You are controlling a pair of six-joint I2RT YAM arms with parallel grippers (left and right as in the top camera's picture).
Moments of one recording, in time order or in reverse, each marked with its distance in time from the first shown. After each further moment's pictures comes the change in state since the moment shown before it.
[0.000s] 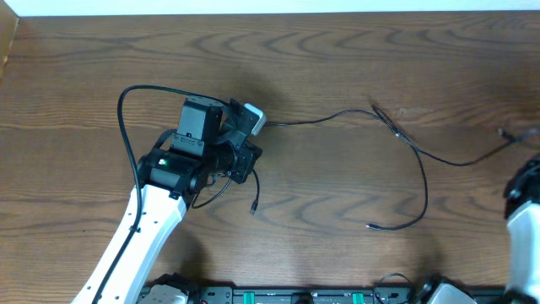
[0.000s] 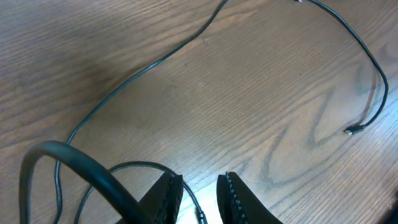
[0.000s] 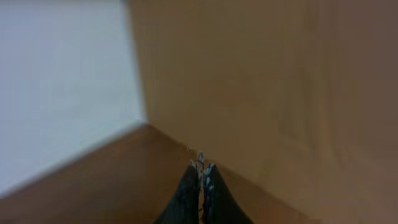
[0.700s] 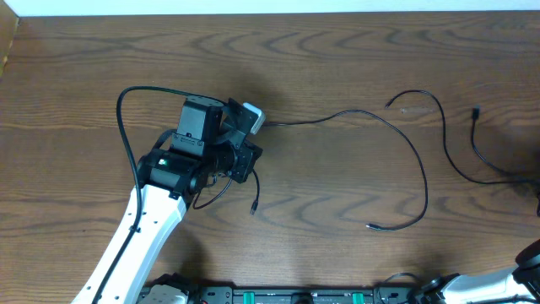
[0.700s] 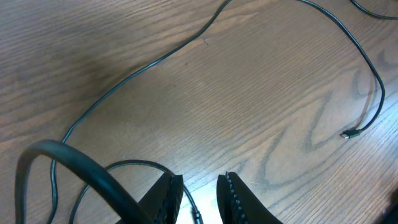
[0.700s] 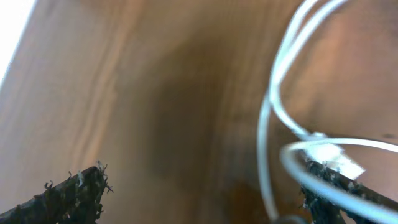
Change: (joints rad) left arm 0.000 0.000 0.000 0.000 0.000 -0.035; right arm -0.359 0.496 0.021 -0.120 -0.555 0.482
